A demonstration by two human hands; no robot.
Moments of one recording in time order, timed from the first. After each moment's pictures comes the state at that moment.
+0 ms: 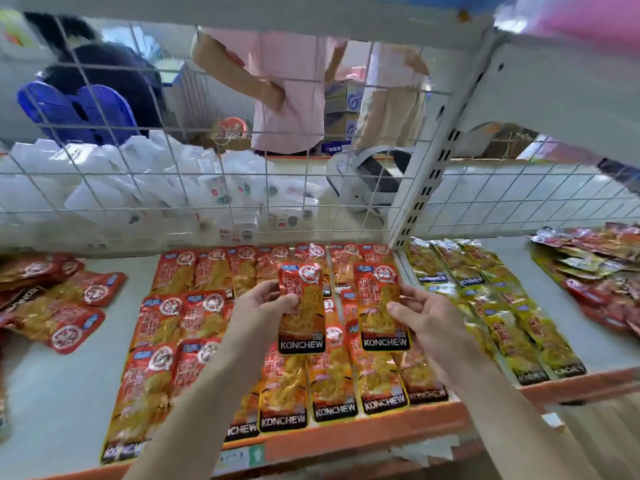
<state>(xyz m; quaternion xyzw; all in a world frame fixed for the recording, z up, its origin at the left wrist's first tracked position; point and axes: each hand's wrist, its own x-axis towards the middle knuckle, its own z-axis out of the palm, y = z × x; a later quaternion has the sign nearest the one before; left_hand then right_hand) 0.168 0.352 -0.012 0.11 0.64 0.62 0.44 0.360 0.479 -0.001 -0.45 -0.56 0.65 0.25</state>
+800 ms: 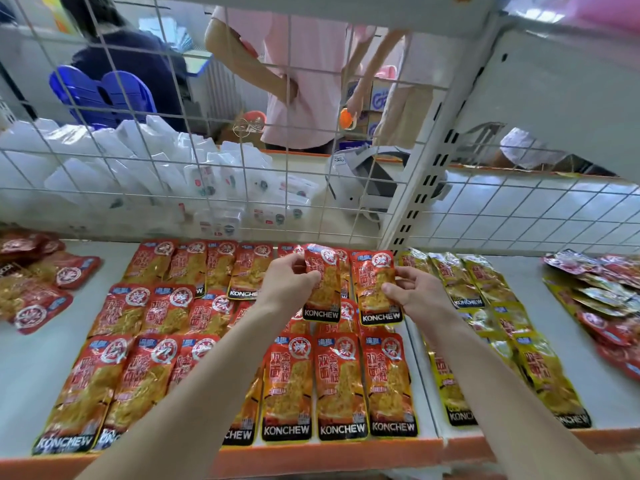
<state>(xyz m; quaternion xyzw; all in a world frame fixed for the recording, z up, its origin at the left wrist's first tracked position) 0.193 0.454 -0.020 0.21 0.76 0.52 0.34 0.353 0.588 -0.033 -0.46 -0.64 0.58 0.19</state>
